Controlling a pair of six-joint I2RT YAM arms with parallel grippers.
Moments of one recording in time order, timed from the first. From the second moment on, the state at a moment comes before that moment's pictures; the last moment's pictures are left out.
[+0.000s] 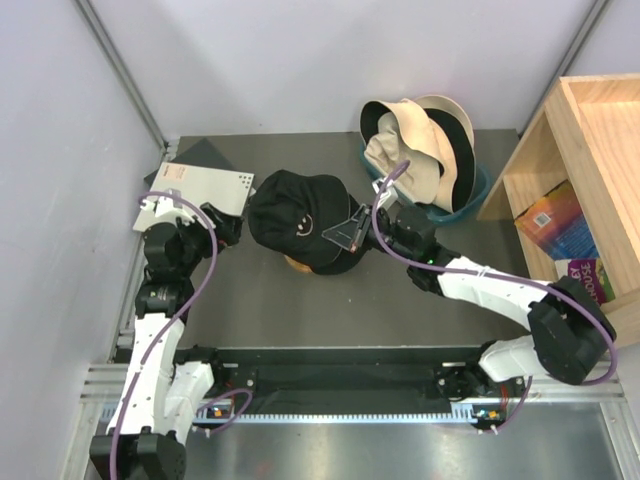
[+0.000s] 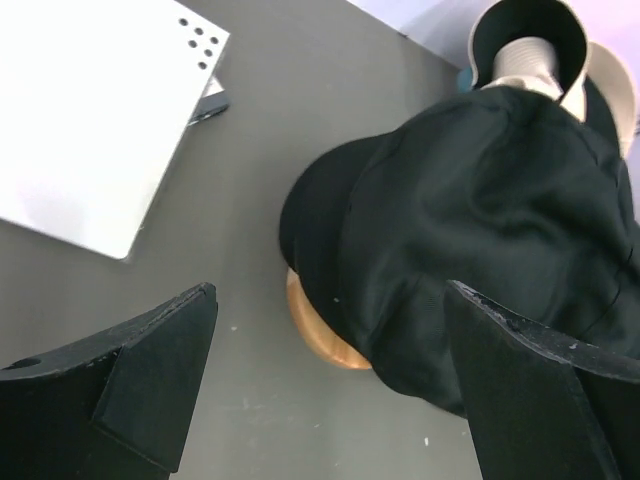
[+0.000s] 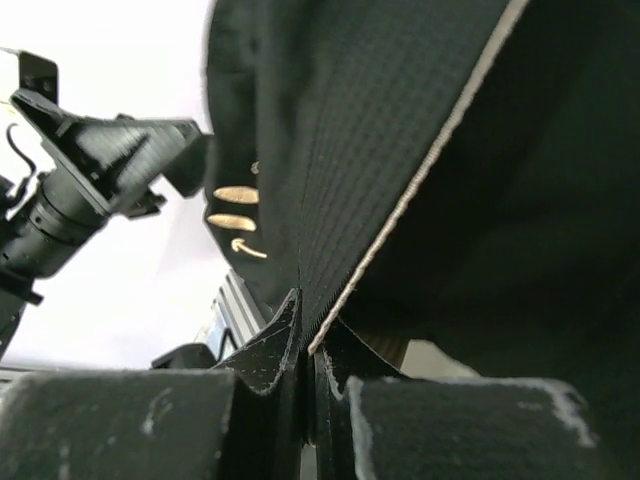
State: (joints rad) left arm 0.05 0.73 0.66 -0.21 0.24 -0.54; right arm 0.73 1.36 0.75 0.52 -0.28 0.87
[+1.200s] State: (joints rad) left arm 0.01 1.14 0.65 0.28 0.35 -0.70; right arm 0.55 1.51 0.60 0.68 -0.34 0.84
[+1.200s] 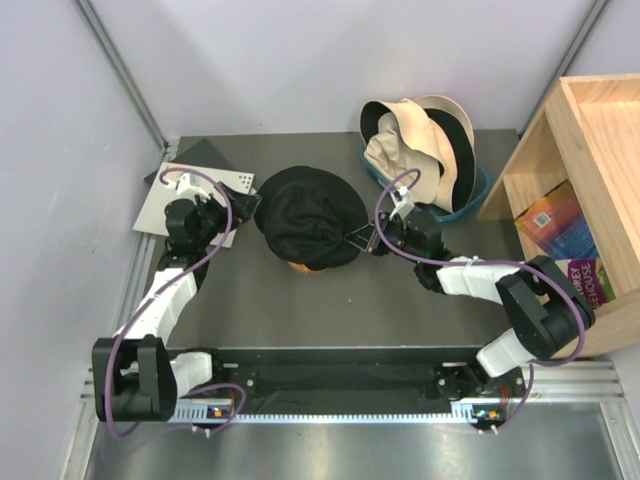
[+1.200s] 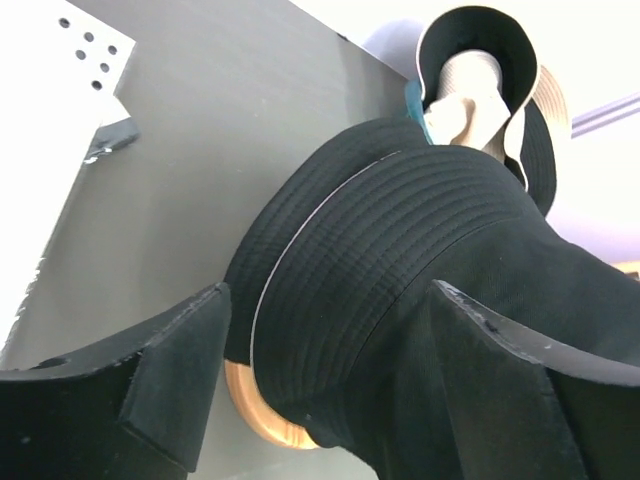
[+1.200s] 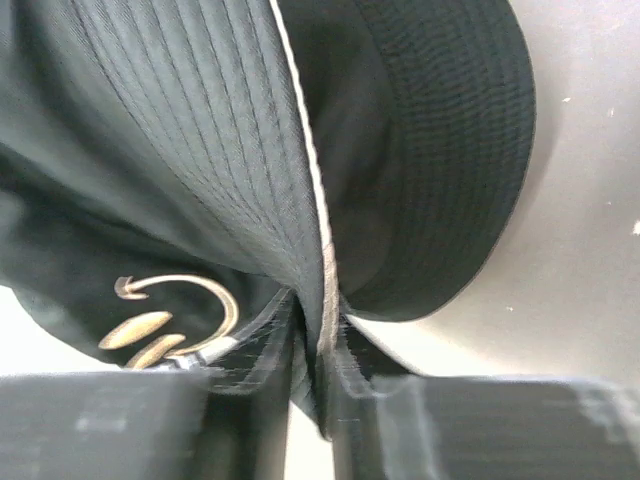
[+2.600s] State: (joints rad) left arm -0.05 1.40 0.65 0.49 0.38 -0.73; right arm 0.37 1.73 1.06 0.55 -0.70 0.42
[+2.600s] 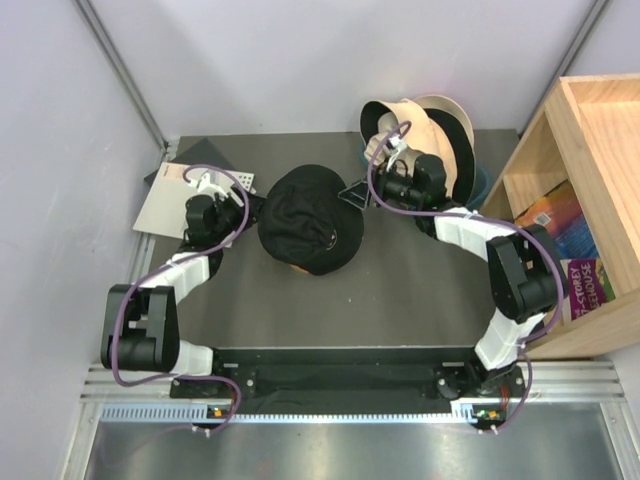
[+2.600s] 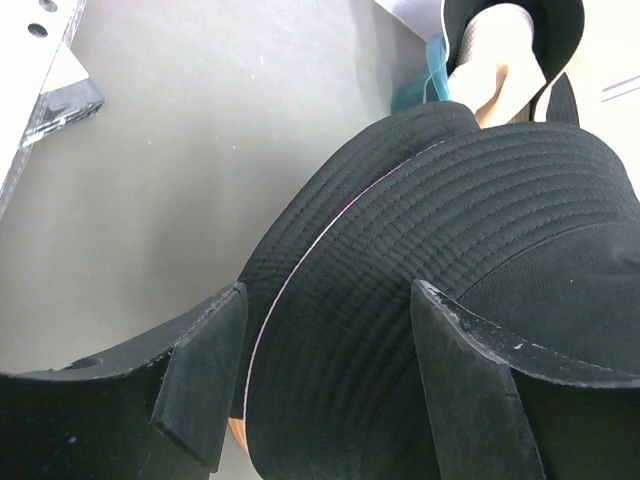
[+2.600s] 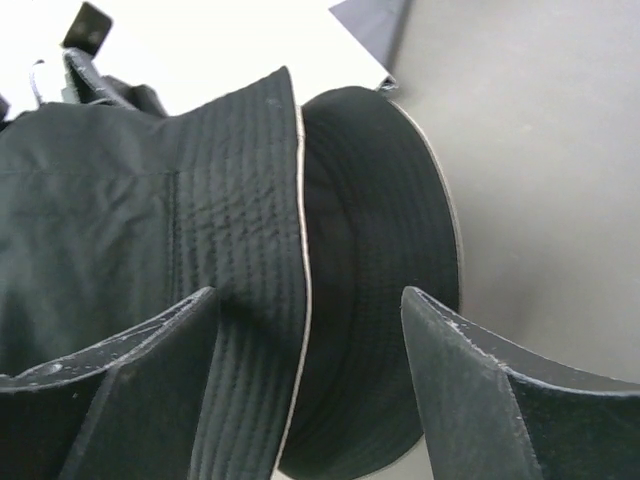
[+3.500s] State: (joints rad) left arm -0.17 1.42 0.66 0.50 0.19 -0.71; right arm 0.37 1.80 1.08 0.57 -0.67 0.50
